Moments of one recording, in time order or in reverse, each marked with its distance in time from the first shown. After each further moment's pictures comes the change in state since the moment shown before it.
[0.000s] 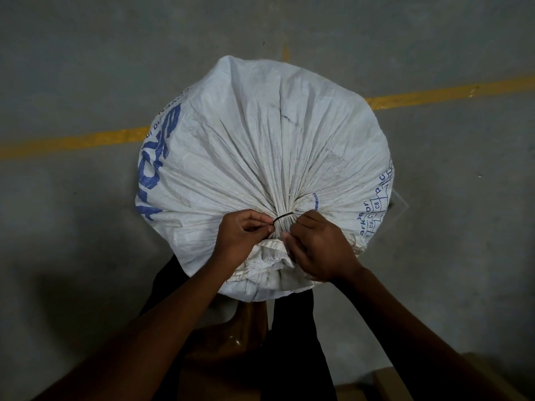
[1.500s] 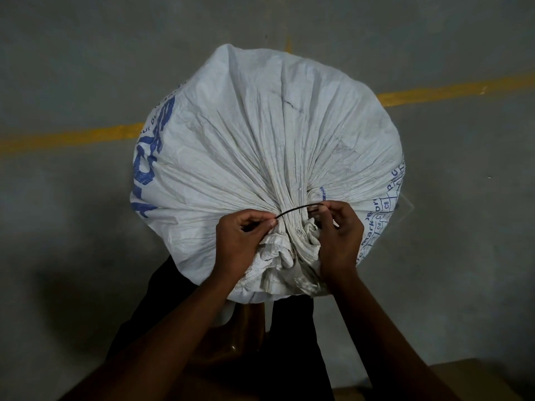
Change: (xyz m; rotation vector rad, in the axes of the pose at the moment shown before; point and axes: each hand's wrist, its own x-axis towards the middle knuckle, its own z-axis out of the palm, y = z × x) left_hand -0.003 0.002 0.022 -0.010 0.187 0.181; right_hand 0.008 0.009 0.023 0.793 0.682 0.929
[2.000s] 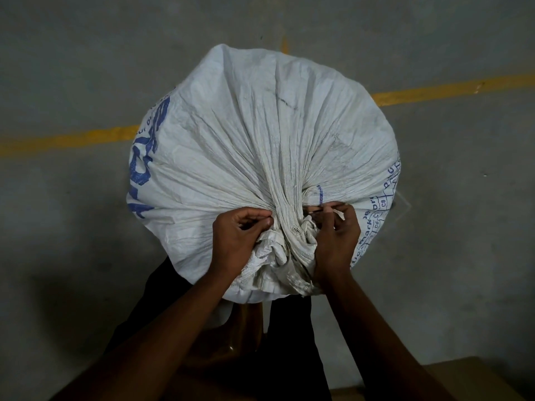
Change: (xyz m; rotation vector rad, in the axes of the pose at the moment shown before) left_hand 0.002 0.004 0.000 0.062 -0.022 0.034; right_hand -0.005 0.000 0.003 0.122 0.115 0.137
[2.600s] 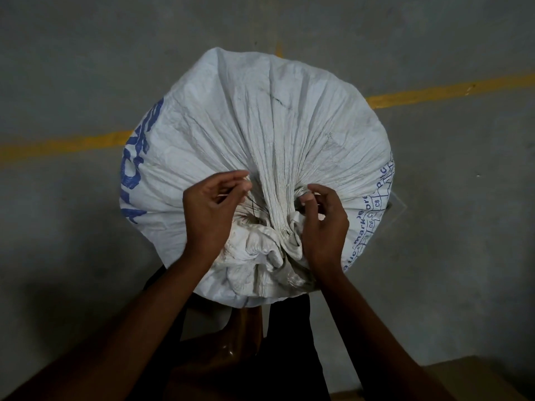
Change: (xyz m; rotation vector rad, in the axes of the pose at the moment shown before) left_hand 0.024 0.052 -0.026 -0.199 0.119 0.159; right_hand -0.007 -0.023 0.014 -0.261 -0.101 -0.286
